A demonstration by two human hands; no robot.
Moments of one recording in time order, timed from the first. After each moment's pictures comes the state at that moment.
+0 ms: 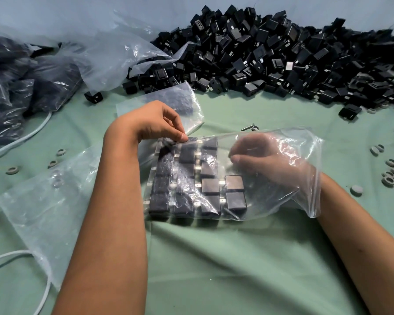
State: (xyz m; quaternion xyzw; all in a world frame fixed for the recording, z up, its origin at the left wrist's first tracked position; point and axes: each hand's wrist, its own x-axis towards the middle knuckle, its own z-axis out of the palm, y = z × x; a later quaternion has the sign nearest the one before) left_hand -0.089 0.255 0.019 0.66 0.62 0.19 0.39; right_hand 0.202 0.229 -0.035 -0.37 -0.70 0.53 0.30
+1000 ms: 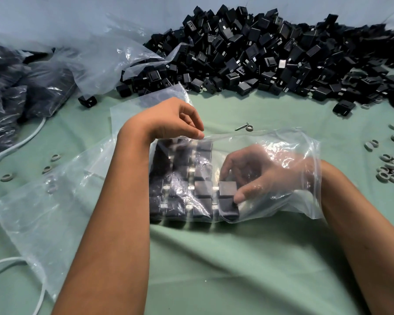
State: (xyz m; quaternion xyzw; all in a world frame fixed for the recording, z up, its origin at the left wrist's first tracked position) left_hand -0.048 0.264 0.023 0.70 0.58 0.19 0.36; right_hand 0.219 0.227 -0.020 -0.33 -0.81 0.47 0.08
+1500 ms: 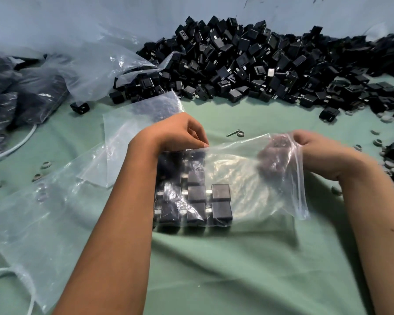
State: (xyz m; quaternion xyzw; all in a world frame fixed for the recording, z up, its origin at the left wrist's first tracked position) left_hand -0.023 0.269 0.011 0.73 0.57 0.14 0.35; right_hand 0.292 0.238 0.005 -0.48 -0.67 0.52 0.23
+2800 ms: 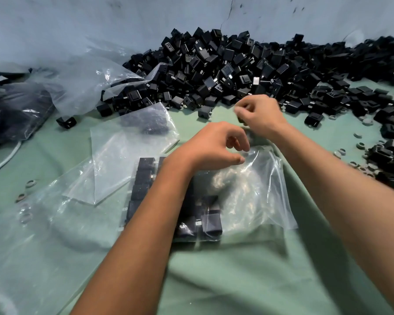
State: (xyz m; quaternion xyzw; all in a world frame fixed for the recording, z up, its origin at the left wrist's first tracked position) left_hand 0.065 0.250 0.023 0.81 0.46 0.21 0.29; right_hand 0.245 0.347 -0.002 -0.60 -0.72 0.15 0.31
